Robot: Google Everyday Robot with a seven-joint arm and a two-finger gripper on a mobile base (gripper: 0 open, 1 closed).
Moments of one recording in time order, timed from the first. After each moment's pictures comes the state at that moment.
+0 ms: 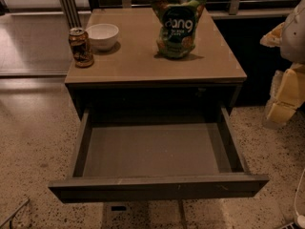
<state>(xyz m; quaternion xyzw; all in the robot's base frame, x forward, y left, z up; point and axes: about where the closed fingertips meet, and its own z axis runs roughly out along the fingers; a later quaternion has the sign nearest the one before) 0.438 -0.217 0.976 -0.60 0.78 -0.03 0.16</state>
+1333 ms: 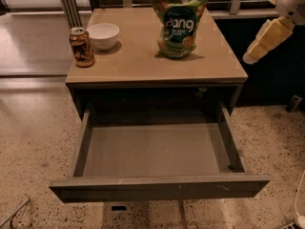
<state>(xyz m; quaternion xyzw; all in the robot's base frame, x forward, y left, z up) 0.602 -0.263 0.997 -0.51 0.79 -0.04 0.32</state>
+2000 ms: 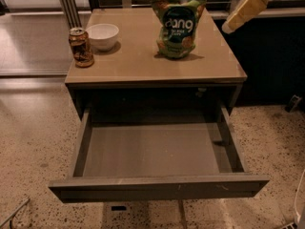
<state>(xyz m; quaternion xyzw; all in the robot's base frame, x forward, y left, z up) 0.690 -0.237 1.029 -0.51 0.75 -0.01 0.42</state>
